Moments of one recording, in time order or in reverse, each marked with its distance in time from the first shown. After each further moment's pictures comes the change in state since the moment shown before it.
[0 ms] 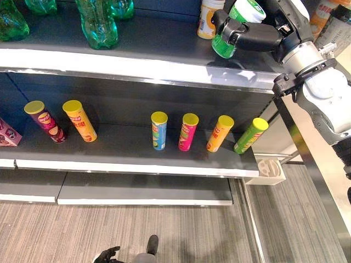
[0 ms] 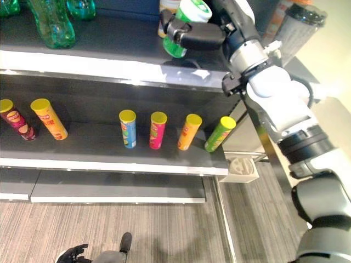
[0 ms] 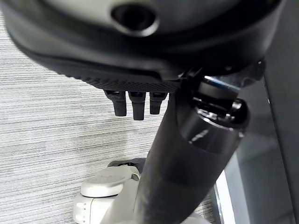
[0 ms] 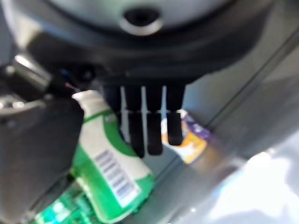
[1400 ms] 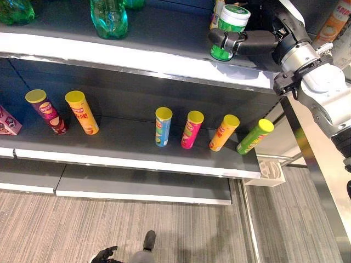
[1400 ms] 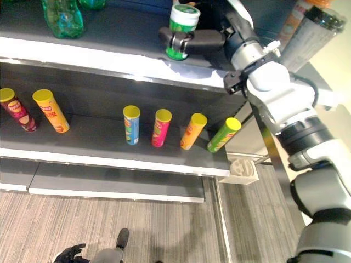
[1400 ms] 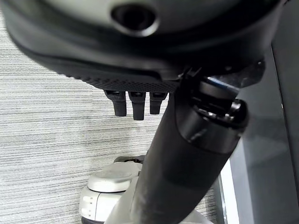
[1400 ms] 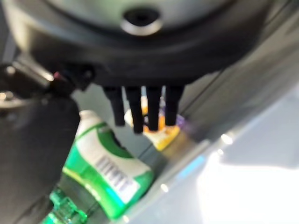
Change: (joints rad) left arm -0.006 0.017 -0.005 0.010 -0.035 -0.001 0.000; right arm -0.092 0.011 0.110 0.129 0.035 0.020 0.038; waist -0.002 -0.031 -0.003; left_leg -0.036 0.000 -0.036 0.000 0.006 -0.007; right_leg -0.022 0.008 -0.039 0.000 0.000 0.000
